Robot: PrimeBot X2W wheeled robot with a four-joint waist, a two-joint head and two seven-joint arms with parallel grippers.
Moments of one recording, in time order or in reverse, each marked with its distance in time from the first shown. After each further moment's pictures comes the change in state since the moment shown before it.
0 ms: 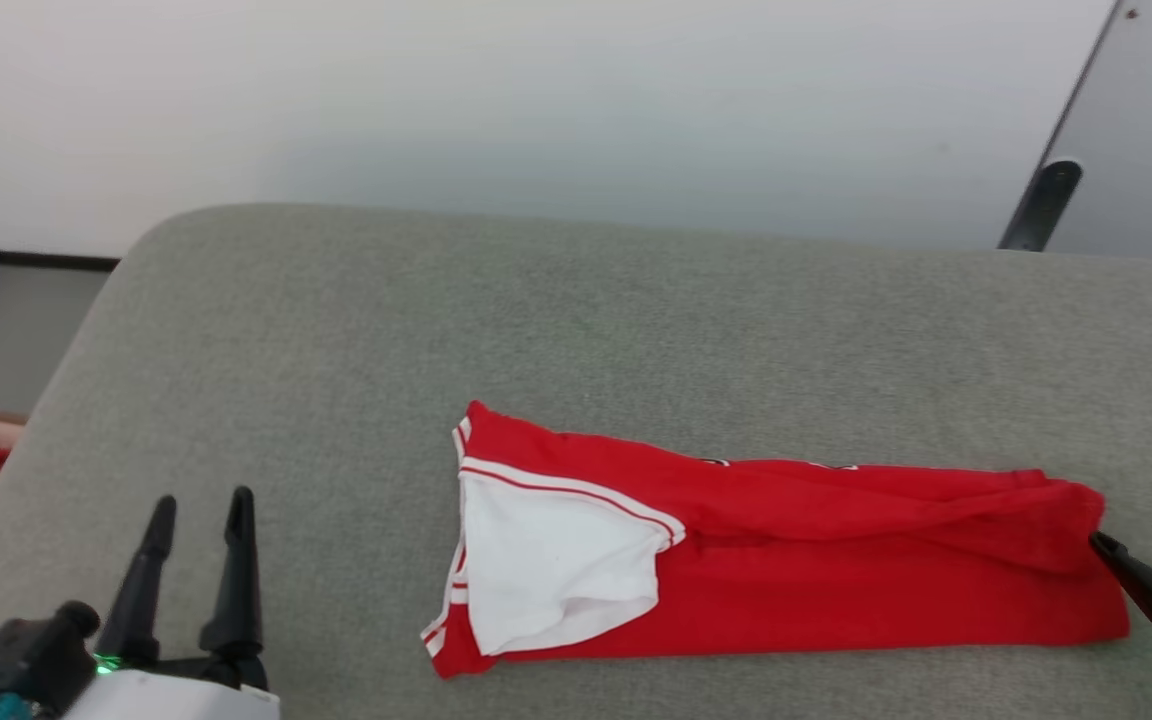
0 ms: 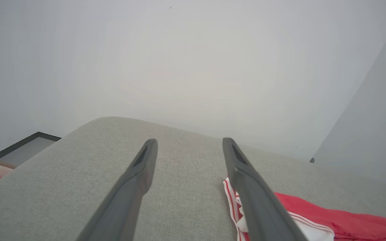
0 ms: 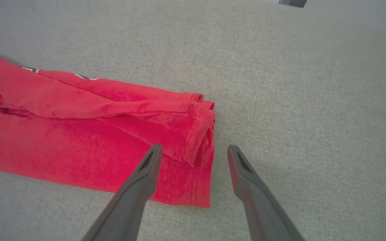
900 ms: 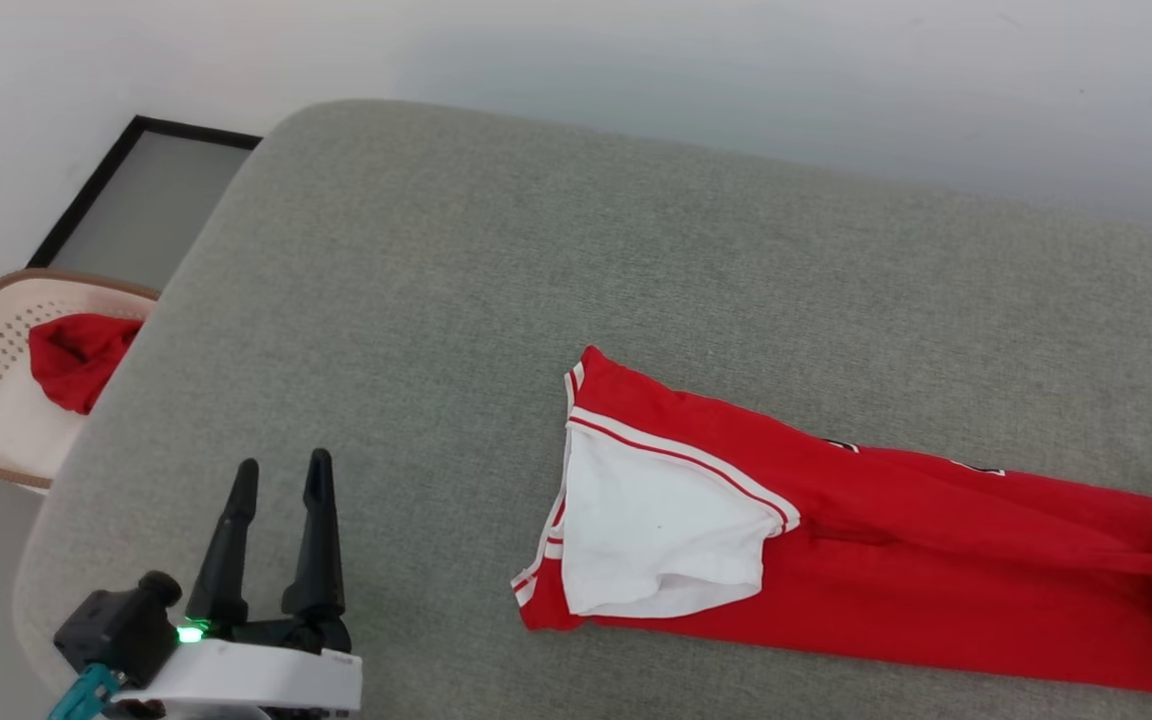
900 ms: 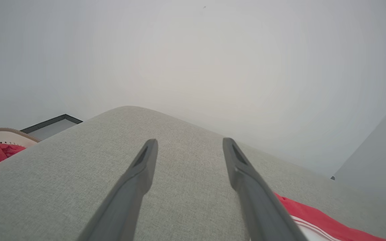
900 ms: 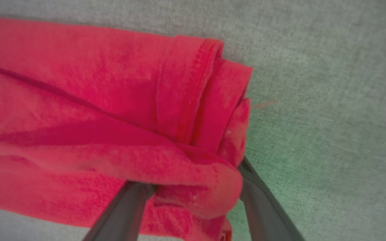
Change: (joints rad) left arm -0.079 -0.251 0.078 0.065 0.134 -0.128 0.000; right arm -0.179 0.011 -0.028 0.284 0.033 -0.003 0.462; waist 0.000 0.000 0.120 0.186
